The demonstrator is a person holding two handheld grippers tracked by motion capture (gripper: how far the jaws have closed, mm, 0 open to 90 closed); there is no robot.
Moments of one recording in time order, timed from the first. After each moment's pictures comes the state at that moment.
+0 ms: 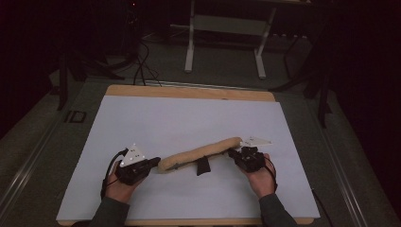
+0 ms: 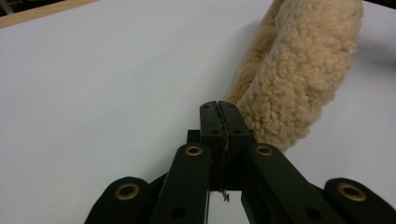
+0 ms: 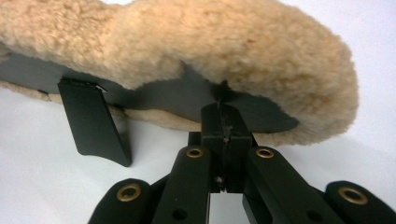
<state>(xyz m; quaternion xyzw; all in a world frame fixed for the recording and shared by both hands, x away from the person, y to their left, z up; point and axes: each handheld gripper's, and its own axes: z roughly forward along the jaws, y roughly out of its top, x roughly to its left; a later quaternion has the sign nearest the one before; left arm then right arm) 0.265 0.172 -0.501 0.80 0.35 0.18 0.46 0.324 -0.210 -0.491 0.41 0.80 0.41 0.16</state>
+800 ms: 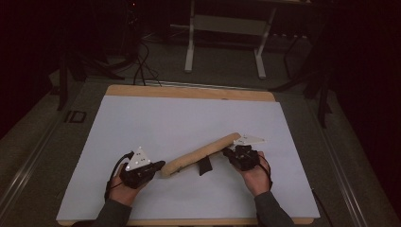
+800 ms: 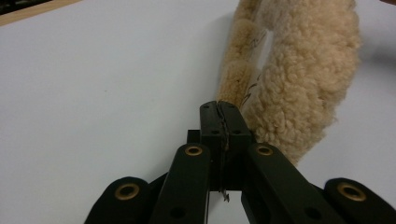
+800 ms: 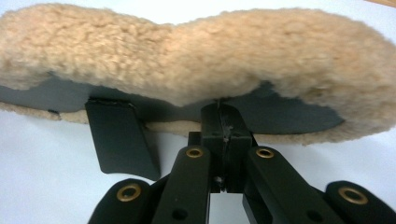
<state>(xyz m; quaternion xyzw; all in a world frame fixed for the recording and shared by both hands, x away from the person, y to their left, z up) 0.258 0.157 -0.502 0.81 0.33 0.17 0.46 0.325 -0.191 -0.485 0.39 0.81 0.40 0.16</state>
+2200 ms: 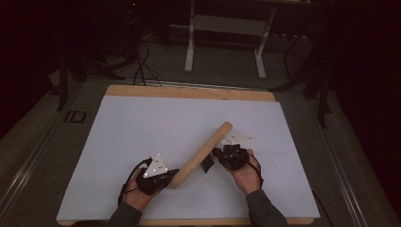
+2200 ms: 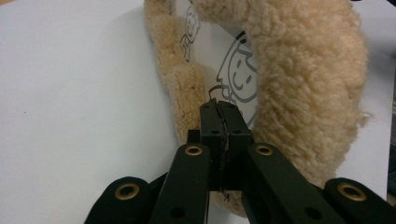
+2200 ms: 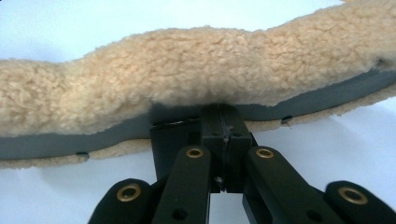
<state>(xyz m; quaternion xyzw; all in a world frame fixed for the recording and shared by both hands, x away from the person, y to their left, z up) 0.252 0.116 -0.511 0.83 0.28 0.14 0.46 0.323 -0.159 -0.478 0.36 0.83 0.41 0.15</state>
